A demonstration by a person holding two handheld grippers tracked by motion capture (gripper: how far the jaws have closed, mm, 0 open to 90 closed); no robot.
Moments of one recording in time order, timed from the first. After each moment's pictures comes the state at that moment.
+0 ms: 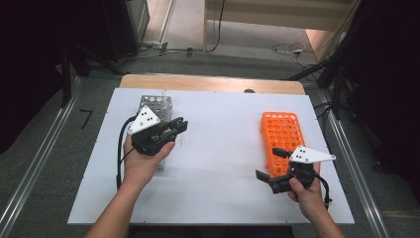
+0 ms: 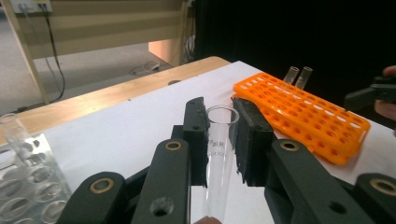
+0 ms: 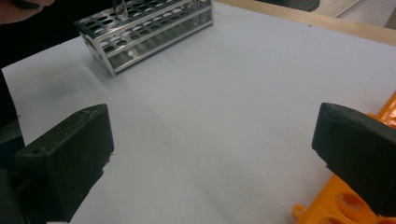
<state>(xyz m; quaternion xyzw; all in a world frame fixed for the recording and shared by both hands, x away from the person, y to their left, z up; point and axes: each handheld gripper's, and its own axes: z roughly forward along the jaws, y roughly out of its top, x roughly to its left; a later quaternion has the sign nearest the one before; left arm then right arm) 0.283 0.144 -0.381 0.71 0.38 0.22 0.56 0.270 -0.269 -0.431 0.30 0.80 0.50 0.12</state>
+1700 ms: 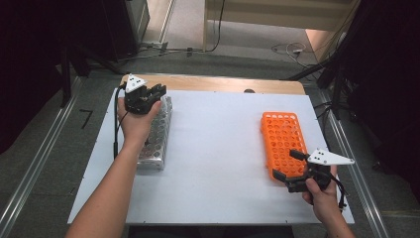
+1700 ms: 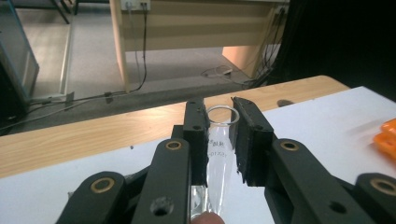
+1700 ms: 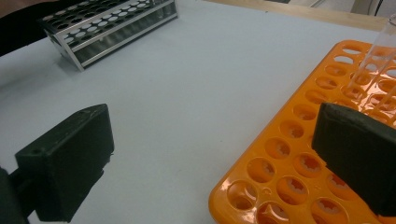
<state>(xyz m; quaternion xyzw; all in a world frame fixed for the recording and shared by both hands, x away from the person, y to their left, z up) 0.396 0.193 -0.403 0.65 0.49 0.30 0.51 0.272 -0.311 -0.441 0.34 0.79 0.49 0.13</state>
